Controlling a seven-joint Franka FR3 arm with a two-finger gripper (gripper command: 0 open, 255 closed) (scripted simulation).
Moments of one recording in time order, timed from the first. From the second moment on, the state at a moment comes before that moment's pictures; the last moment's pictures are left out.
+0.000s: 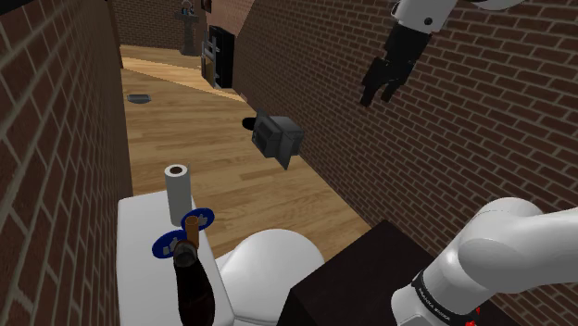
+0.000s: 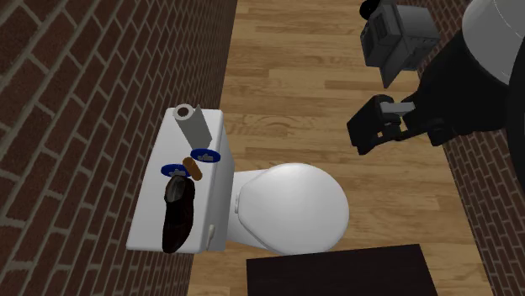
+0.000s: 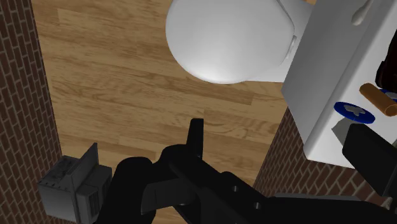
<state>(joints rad) -0.01 -0.74 0.07 -2.27 0.01 1.65 0.02</state>
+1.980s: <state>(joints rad) 0.09 -0.08 0.34 -2.49 0.09 2.70 0.25</state>
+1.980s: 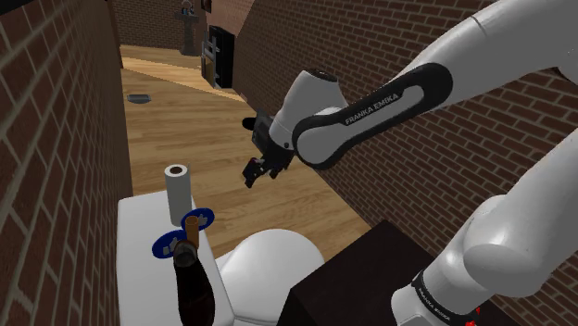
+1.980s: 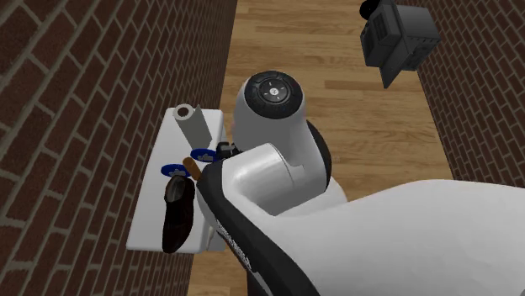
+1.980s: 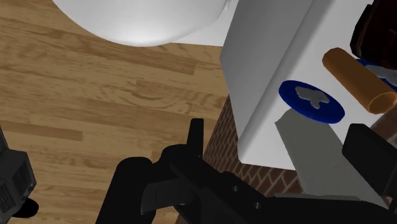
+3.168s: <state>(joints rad) 0.35 0.54 0.16 -2.13 -0.27 3.04 0.58</state>
